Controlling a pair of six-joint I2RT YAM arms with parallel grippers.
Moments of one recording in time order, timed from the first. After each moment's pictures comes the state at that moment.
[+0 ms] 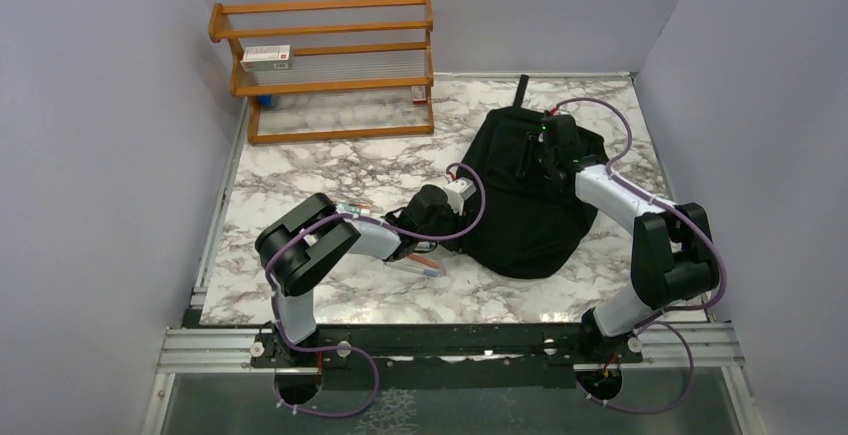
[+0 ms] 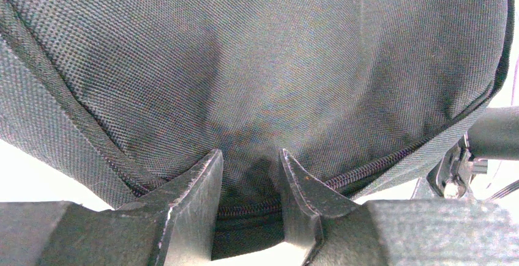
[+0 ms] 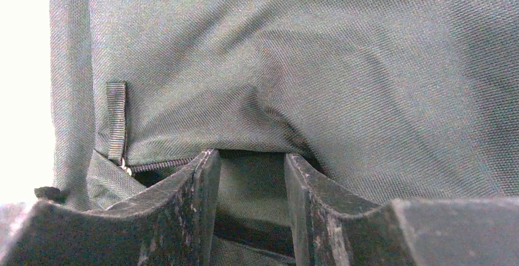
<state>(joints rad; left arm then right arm) -0.85 1.83 0.77 0.54 0.34 -0.48 0.25 1.58 0.98 -0.17 0.09 0.36</state>
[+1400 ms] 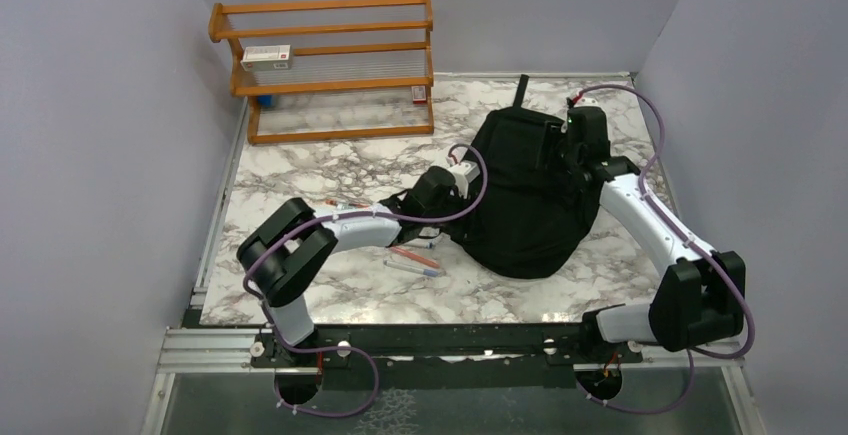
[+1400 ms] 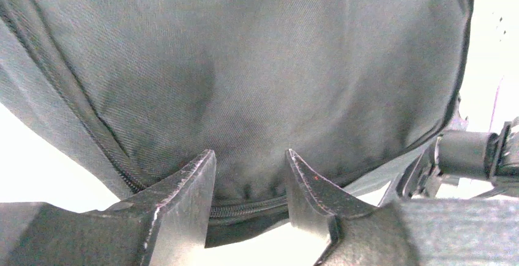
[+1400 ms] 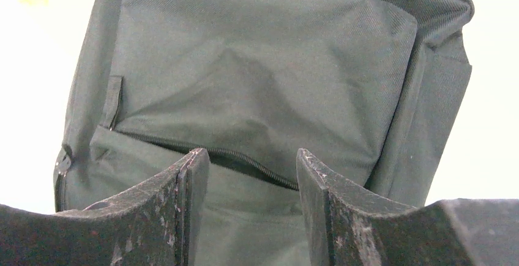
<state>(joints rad) -0.85 1.75 0.88 0.27 0.30 -0.51 0.21 1.36 1.01 -0.30 0.17 0.23</state>
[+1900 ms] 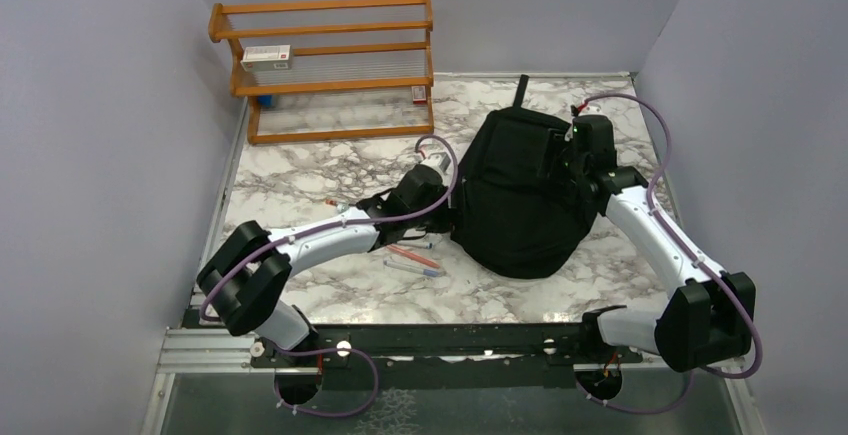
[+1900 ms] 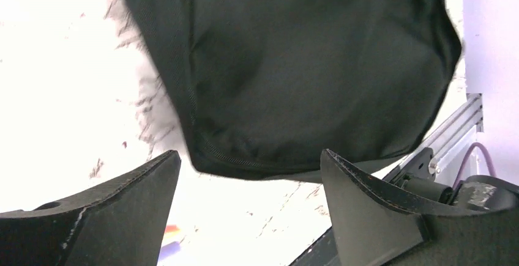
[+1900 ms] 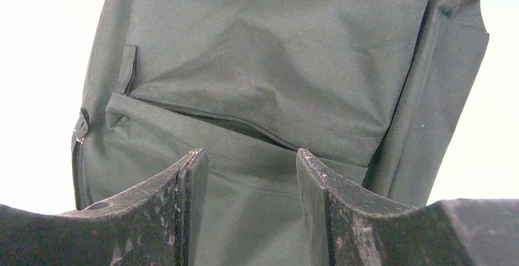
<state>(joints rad) -0.85 1.50 0.91 -0.01 0.07 -0.72 0.21 1.26 0.97 -0.36 0.13 0.26</state>
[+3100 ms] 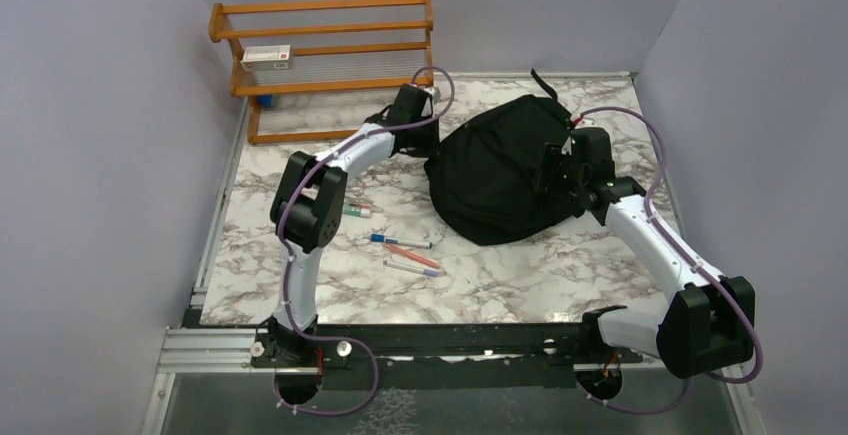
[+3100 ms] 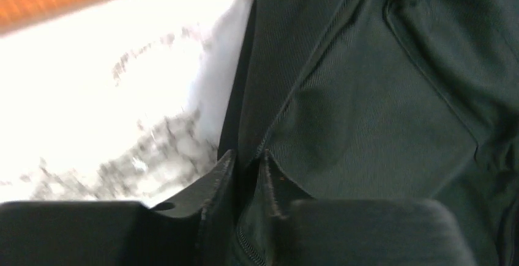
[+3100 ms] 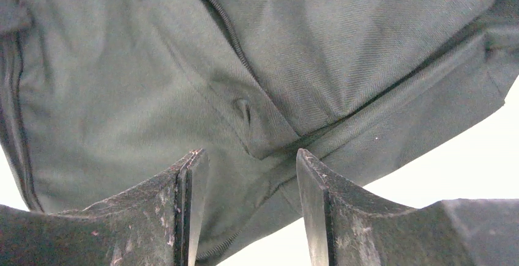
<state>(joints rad) -0.50 2.05 1.54 -0.31 0.23 -0.41 0.21 1.23 0.87 -0.36 0.07 0.27</state>
